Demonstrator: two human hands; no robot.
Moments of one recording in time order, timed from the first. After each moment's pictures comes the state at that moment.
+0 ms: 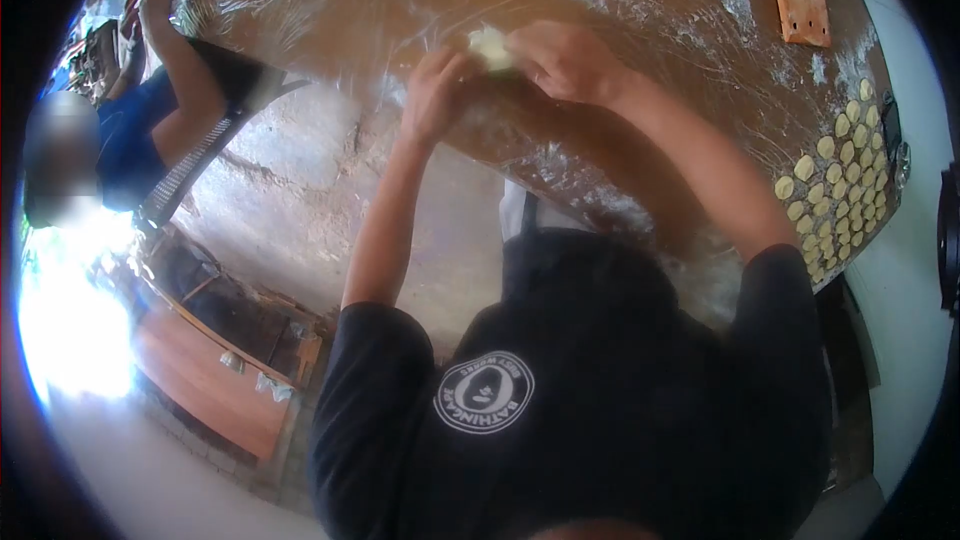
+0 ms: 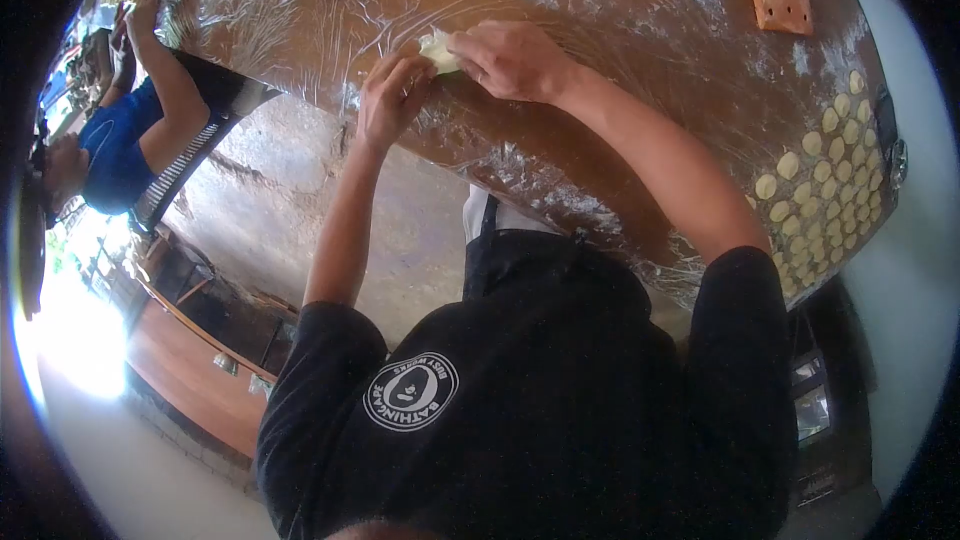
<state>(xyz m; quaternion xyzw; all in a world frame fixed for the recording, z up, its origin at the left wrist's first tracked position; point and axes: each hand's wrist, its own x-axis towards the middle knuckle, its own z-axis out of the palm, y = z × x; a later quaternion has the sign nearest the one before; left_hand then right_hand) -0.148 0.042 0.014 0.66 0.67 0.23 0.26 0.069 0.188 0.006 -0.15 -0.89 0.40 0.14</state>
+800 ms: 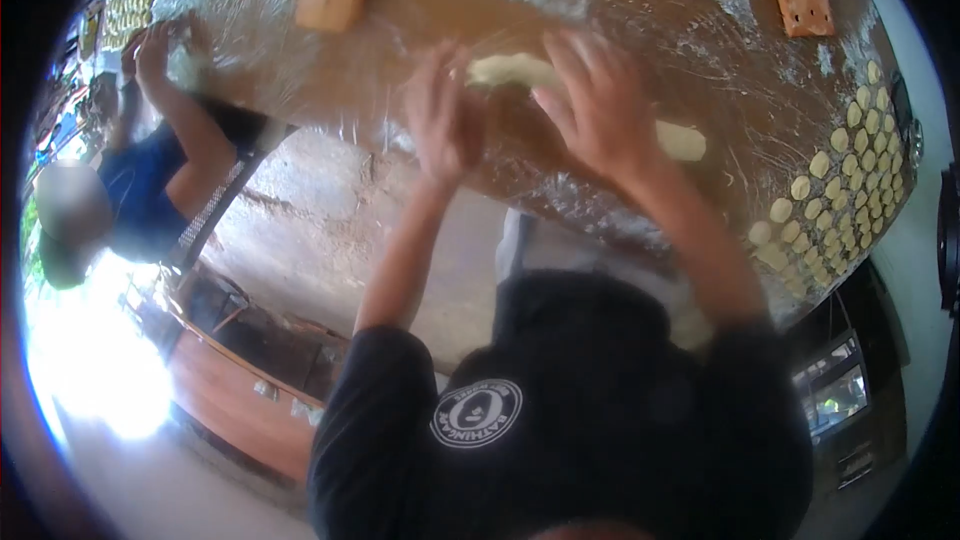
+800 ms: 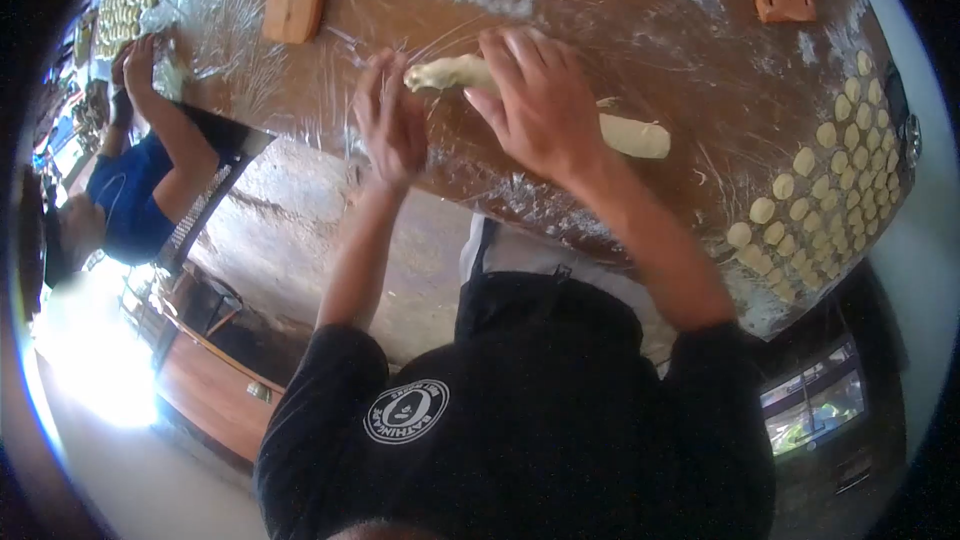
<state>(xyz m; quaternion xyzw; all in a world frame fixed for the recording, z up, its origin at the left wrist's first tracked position) -0.123 0.068 0.030 0.65 0.68 0.32 0.11 0.088 0.165 0.063 -0.40 -0.87 0.26 0.16</state>
